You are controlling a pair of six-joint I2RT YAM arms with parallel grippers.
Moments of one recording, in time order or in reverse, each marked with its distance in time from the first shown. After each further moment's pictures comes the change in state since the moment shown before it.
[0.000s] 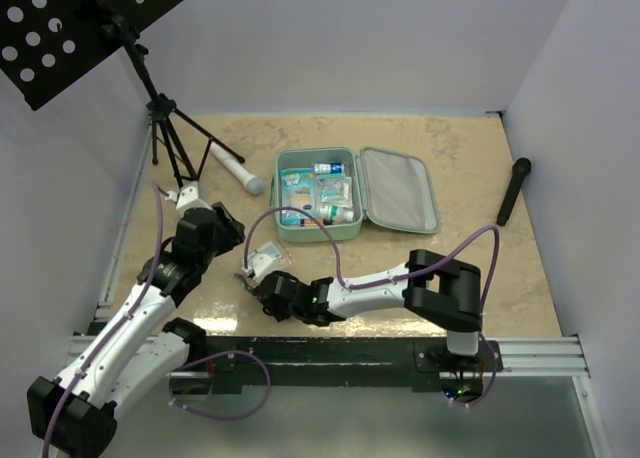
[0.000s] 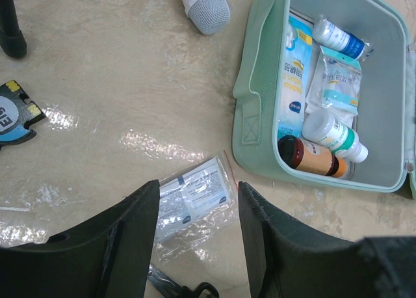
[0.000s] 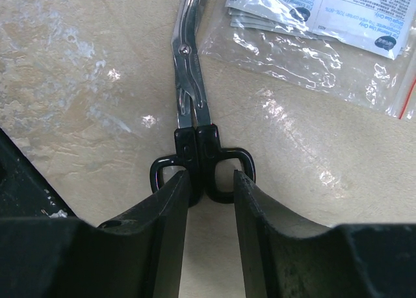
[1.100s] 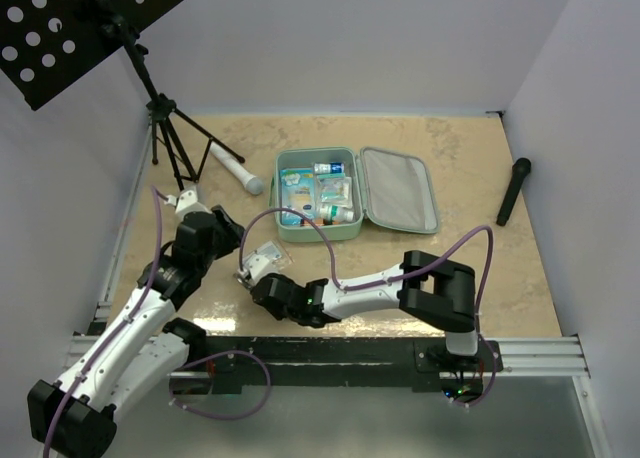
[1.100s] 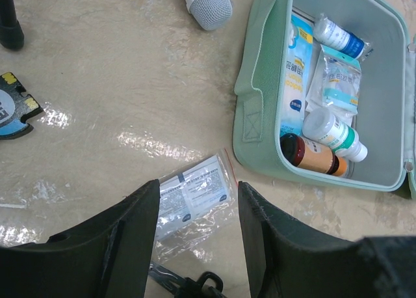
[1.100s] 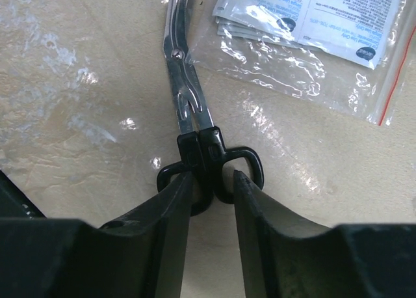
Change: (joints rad) left arm 0.000 -0.024 -0.039 0.014 0.002 -0.018; right arm 0.012 0.033 0.038 -0.034 0.073 -0.040
